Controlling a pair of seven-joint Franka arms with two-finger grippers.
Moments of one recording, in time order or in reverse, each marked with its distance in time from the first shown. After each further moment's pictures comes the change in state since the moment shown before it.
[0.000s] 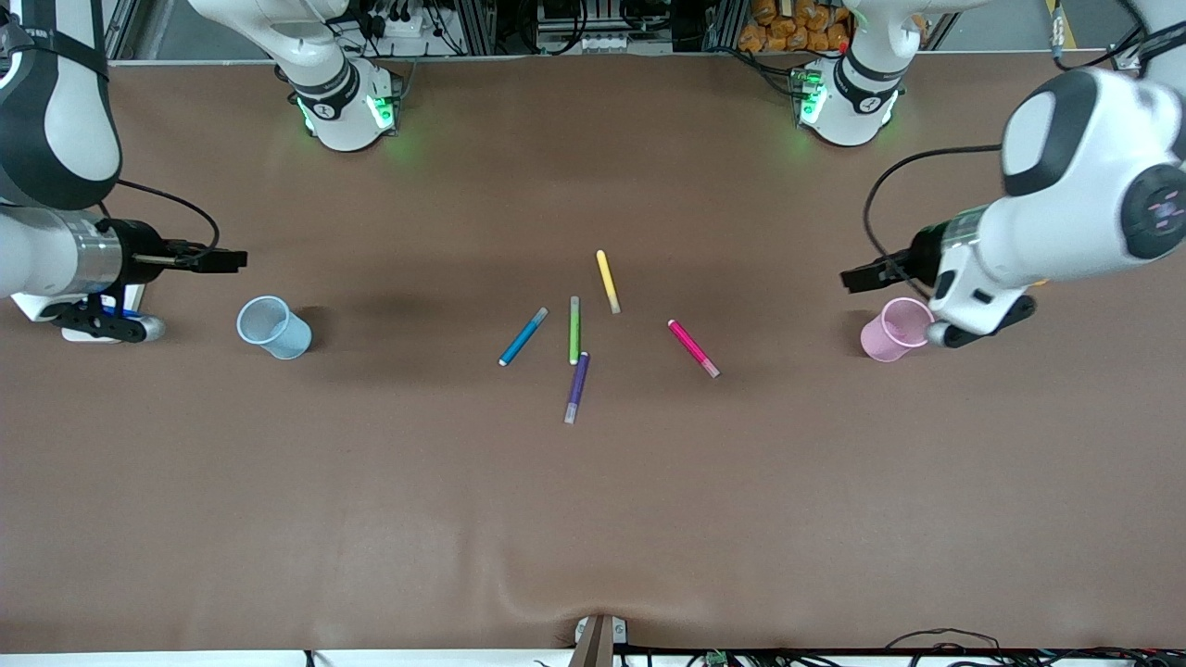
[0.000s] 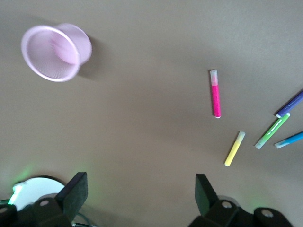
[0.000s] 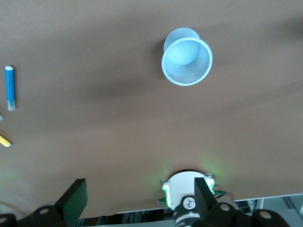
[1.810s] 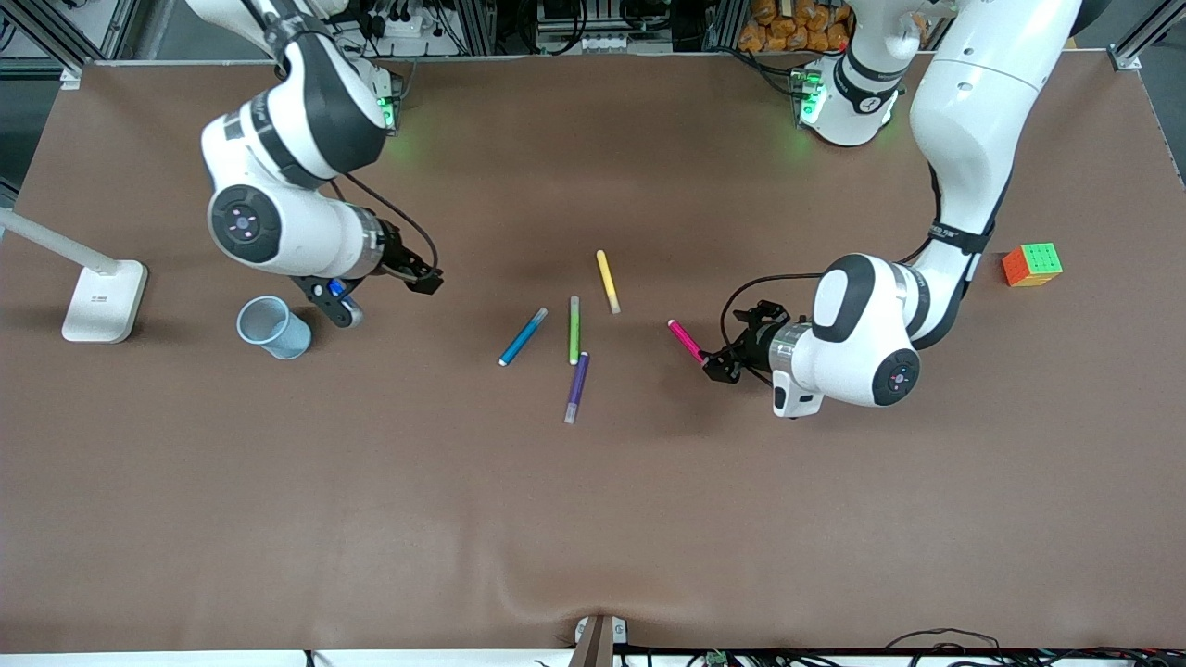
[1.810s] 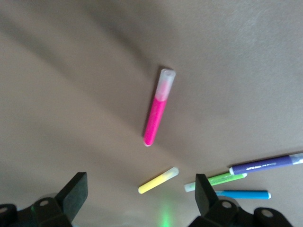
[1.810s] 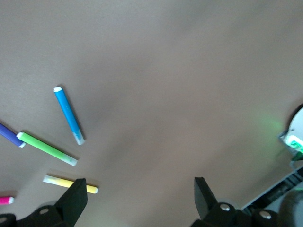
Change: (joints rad) left arm -0.171 0.466 -0.012 0.108 -0.224 0.308 -0.432; right arm 0.074 0.000 0.391 -0.233 0.091 0.412 0.968
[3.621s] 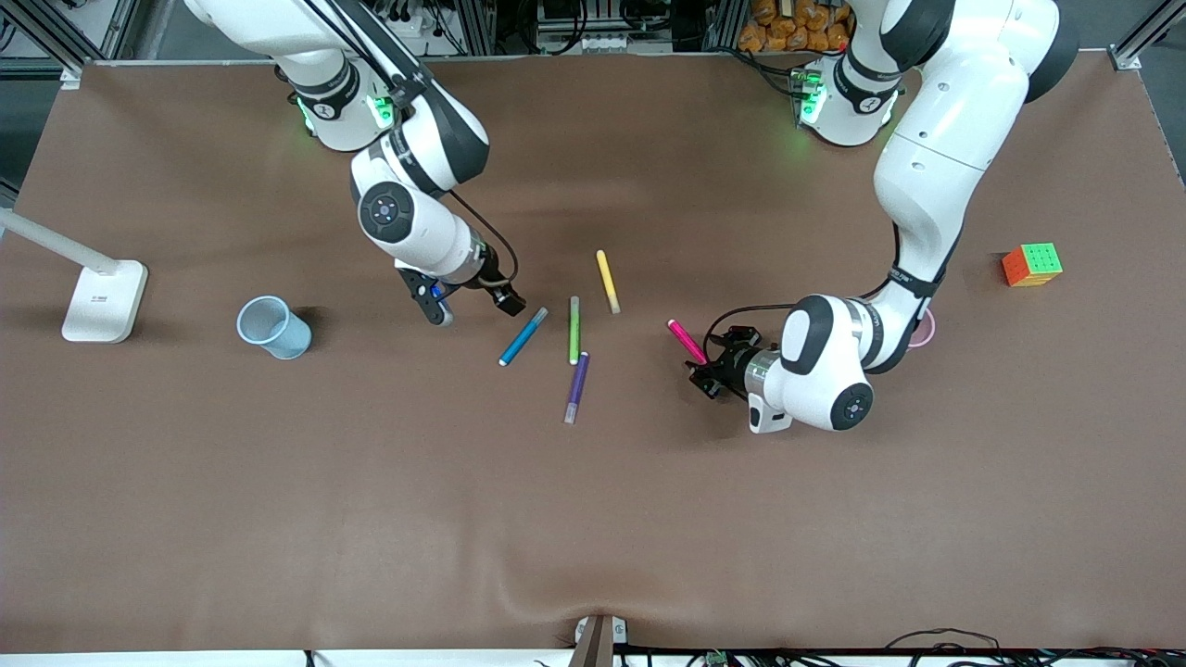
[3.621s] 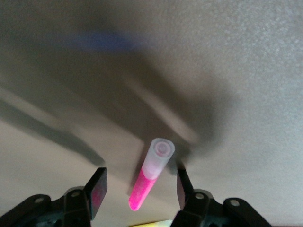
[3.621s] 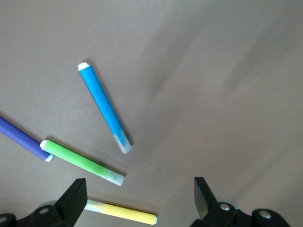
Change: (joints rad) left arm -0.019 0.213 0.004 0.084 0.000 0.066 -0.002; right arm 0.097 0.158 0.114 -0.226 0.001 0.652 0.259
